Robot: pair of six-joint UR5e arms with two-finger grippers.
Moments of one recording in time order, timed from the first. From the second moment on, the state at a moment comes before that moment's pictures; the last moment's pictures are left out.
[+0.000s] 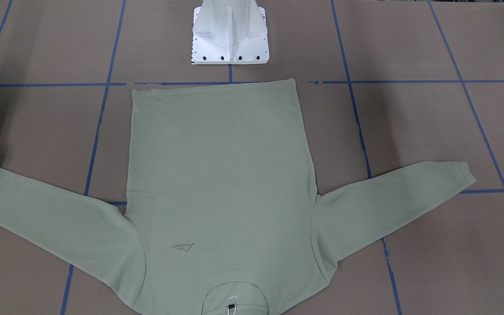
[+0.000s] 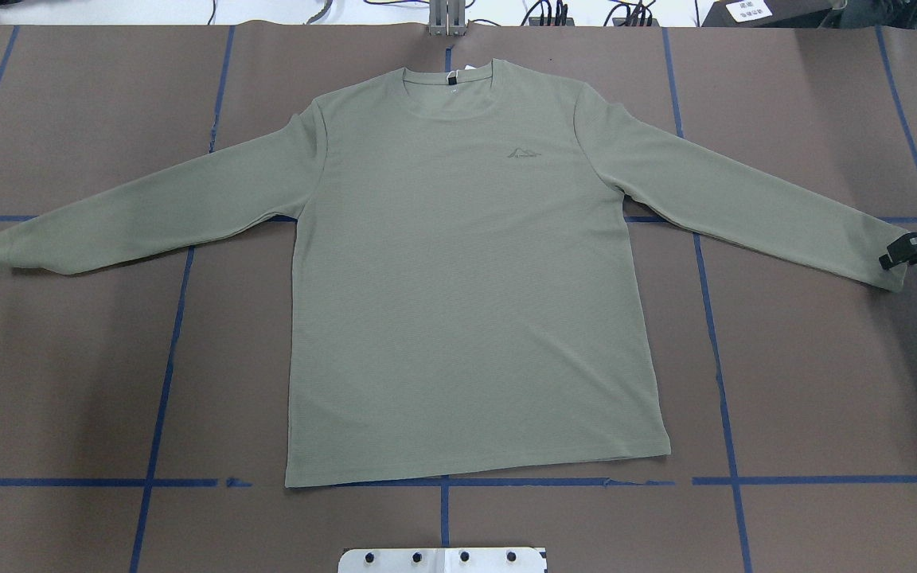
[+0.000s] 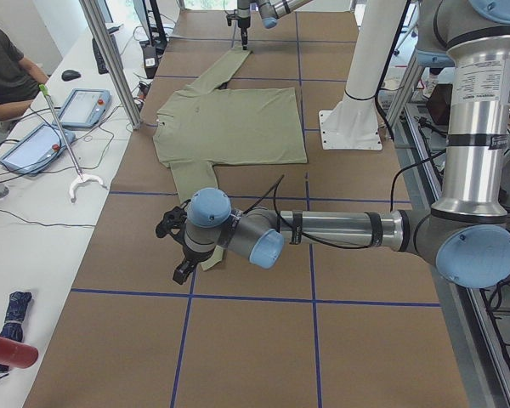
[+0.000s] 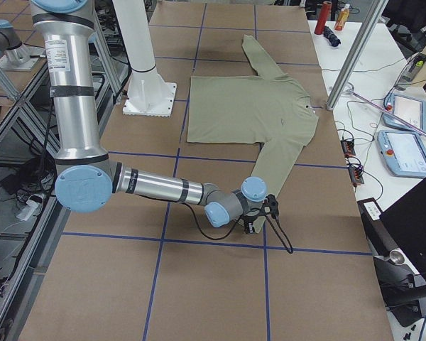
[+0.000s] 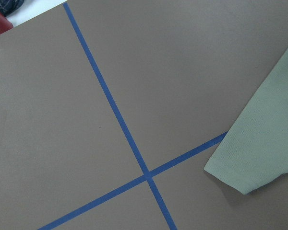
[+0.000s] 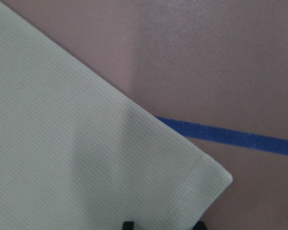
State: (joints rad) left arm -1.53 -1.57 -1.57 -2.03 -2.33 0.13; right arm 1.19 -1.49 1.24 -0.89 2.31 0.39
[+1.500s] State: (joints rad) left arm -1.53 -1.57 -1.53 -2.03 -2.33 0.13; right arm 1.15 -1.03 1.60 -1.66 2.39 0.48
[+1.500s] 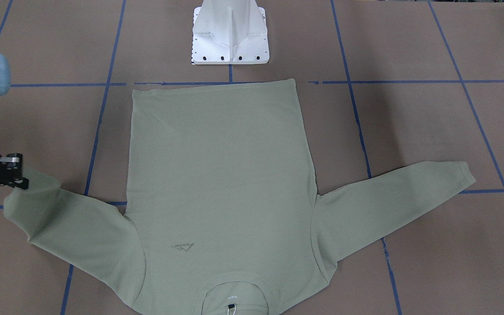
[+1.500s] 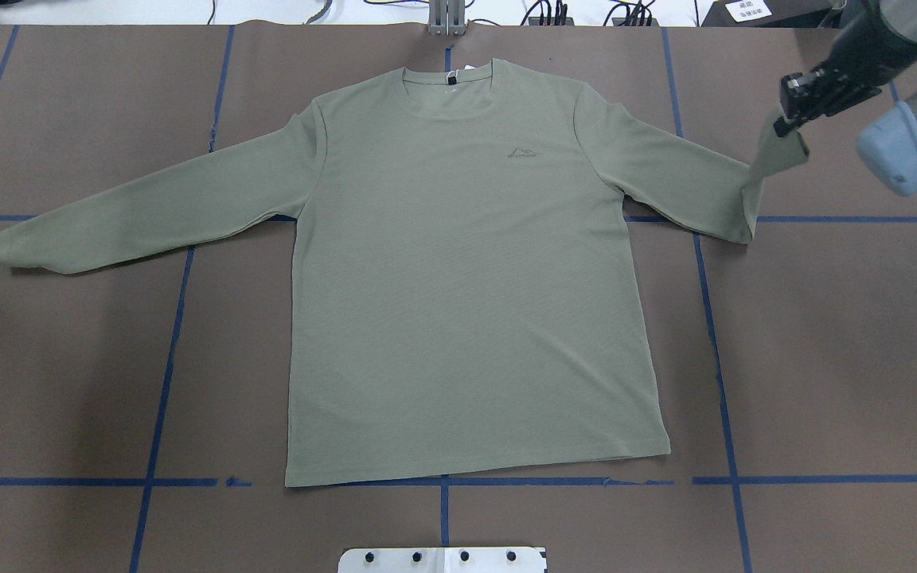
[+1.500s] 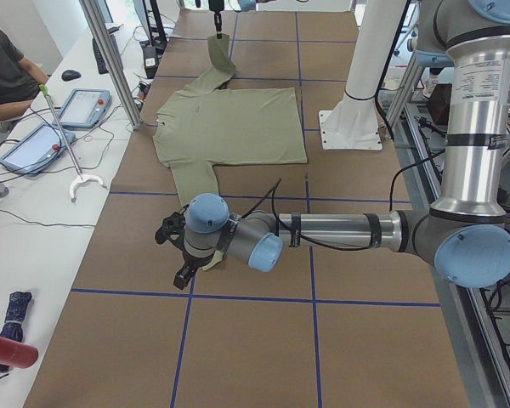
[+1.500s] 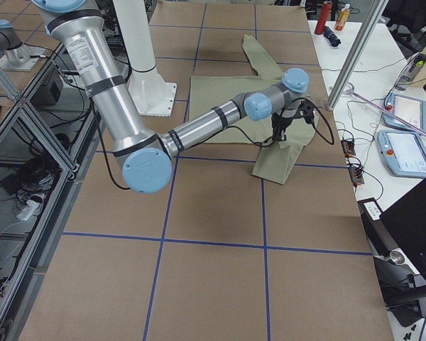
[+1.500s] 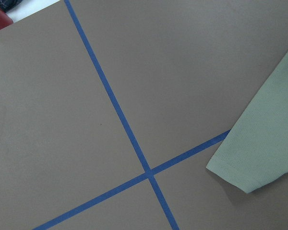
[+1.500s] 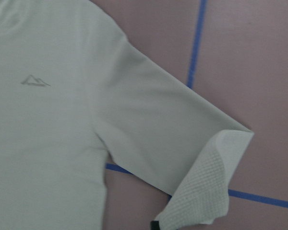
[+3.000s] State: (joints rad) left arm -1.53 -1.57 -1.44 -2.15 -2.33 0.12; right arm 0.61 -0.40 0.98 -0.98 1.89 0.99
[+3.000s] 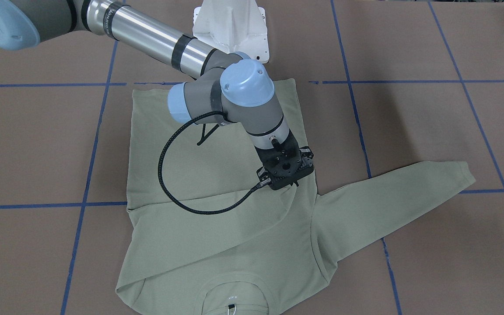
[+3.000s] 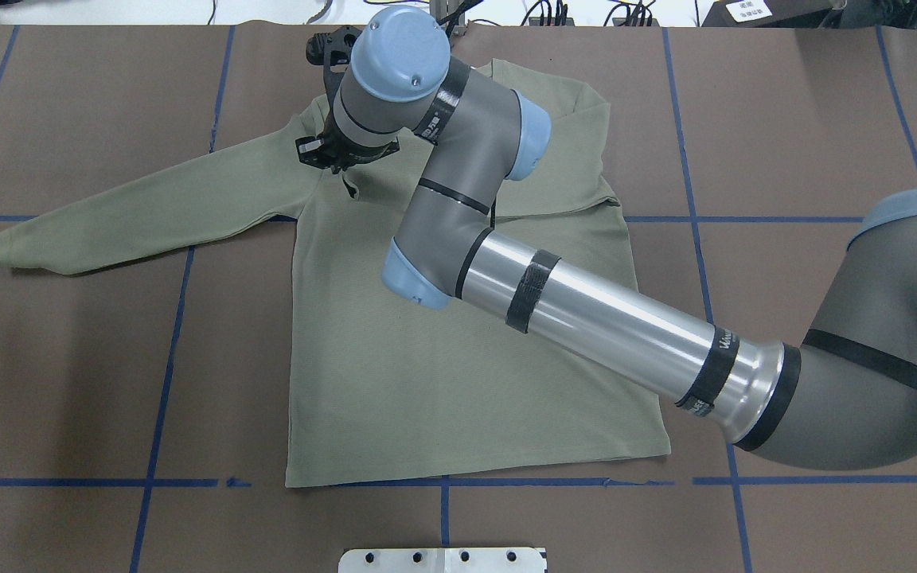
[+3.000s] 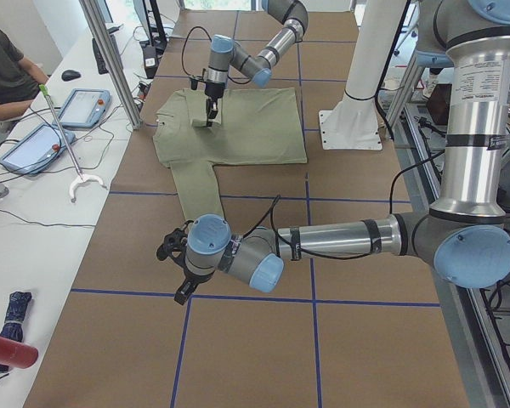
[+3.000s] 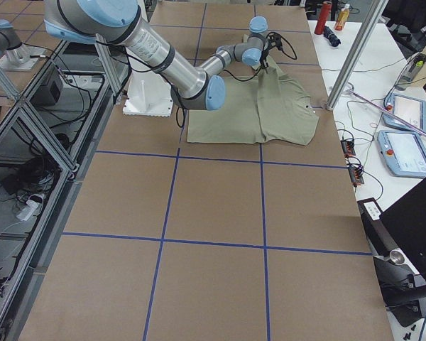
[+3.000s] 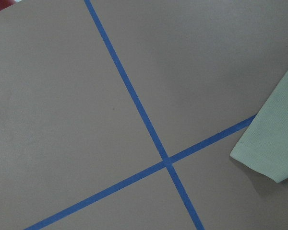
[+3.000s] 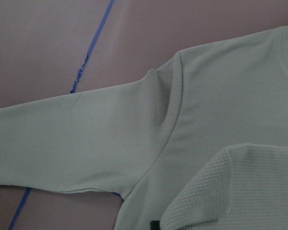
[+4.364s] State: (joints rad) left arm -1.32 -1.60 -1.44 -2.42 -2.28 -0.58; right arm 0.70 -0.53 1.24 -1.35 1.94 1.05
